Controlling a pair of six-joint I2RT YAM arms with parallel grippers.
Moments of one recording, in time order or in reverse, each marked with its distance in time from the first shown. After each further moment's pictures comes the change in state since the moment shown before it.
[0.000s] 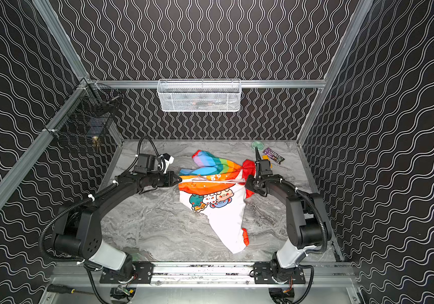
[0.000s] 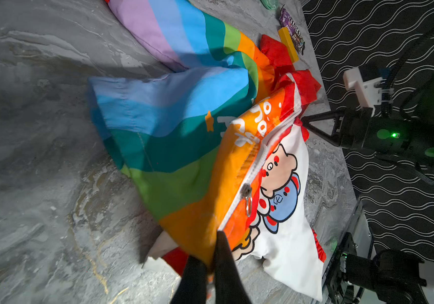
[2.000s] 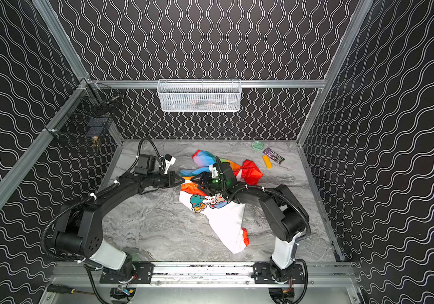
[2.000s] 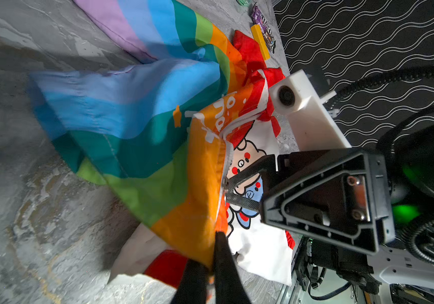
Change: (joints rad) left arm 0.001 0.014 -0.021 0.061 0.137 -0.061; right arm 0.451 0.171 0.000 0.719 -0.447 0.712
